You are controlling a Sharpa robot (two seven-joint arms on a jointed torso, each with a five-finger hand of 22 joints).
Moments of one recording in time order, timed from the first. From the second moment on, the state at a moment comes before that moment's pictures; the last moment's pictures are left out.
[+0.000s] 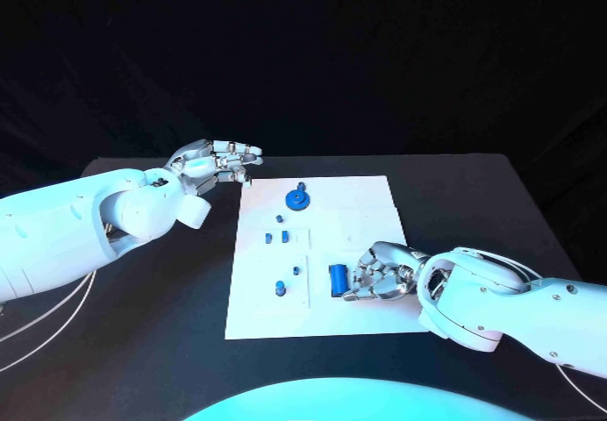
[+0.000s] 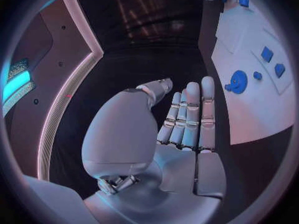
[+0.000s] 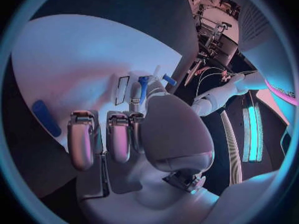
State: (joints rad) left arm 1.21 -0.91 -0.01 1.42 -0.07 -0.05 0.21; left_hand 1.40 -0.19 0.56 0.07 0.17 0.78 0.20 0.27 0.36 0.81 0.16 0.48 0.19 0.93 0.08 1.13 0.45 0.17 0.90 0.18 0.79 0.77; right arm 1.11 -0.94 -0.19 1.87 -1.21 -0.29 -0.44; right_hand 1.30 -0.09 -0.07 0.29 0.13 1.03 0.02 0.61 0.58 1.47 -0.05 1.57 1.31 1.47 -0.11 1.57 1.31 0.02 1.47 0.01 1.51 1.31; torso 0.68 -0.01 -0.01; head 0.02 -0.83
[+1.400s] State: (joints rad) left arm 1.18 -0.91 -0.01 1.43 -0.07 -0.05 0.22; left_hand 1.40 -0.19 0.56 0.07 0.17 0.78 0.20 0.27 0.36 0.81 0.16 0.48 0.19 0.93 0.08 1.13 0.44 0.17 0.90 0.18 0.78 0.77; right arm 1.15 -1.22 -0.19 1.90 -1.31 -0.39 -0.41; right_hand 1.30 -0.12 -0.05 0.29 0.13 0.94 0.08 0.47 0.53 1.46 0.00 1.55 1.31 1.46 -0.07 1.57 1.31 0.02 1.47 0.03 1.47 1.31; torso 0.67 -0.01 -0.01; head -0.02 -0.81
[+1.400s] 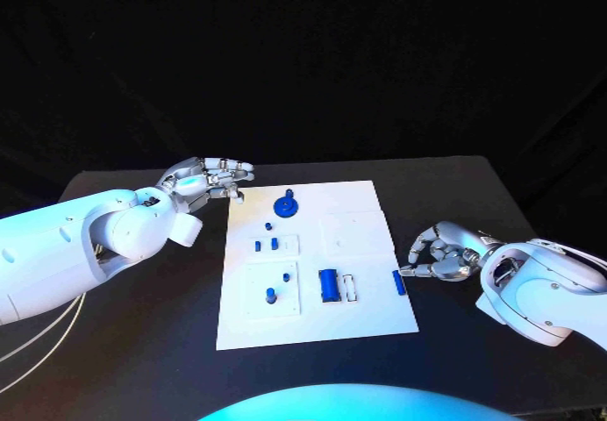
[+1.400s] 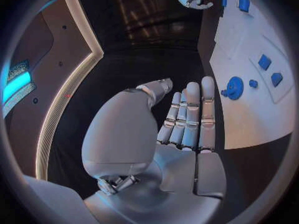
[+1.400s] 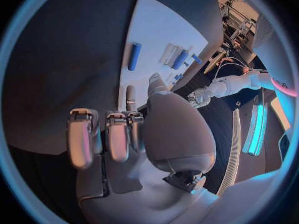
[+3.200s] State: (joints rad) left arm 1.17 -0.92 -0.01 1.43 -0.07 -0.04 0.22; left_hand 1.39 -0.19 0.55 0.07 0.17 0.78 0.20 0.27 0.36 0.80 0.16 0.49 0.19 0.93 0.08 1.13 0.45 0.17 0.90 0.18 0.78 0.77; right arm 1.08 -1.10 -0.19 1.84 -1.49 -0.38 -0.51; right_hand 1.52 -0.15 0.20 0.36 0.22 1.05 0.05 0.39 0.50 1.47 -0.02 1.54 1.31 1.47 -0.08 1.57 1.31 0.02 1.47 0.02 1.47 1.31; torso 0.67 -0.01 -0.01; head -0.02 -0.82
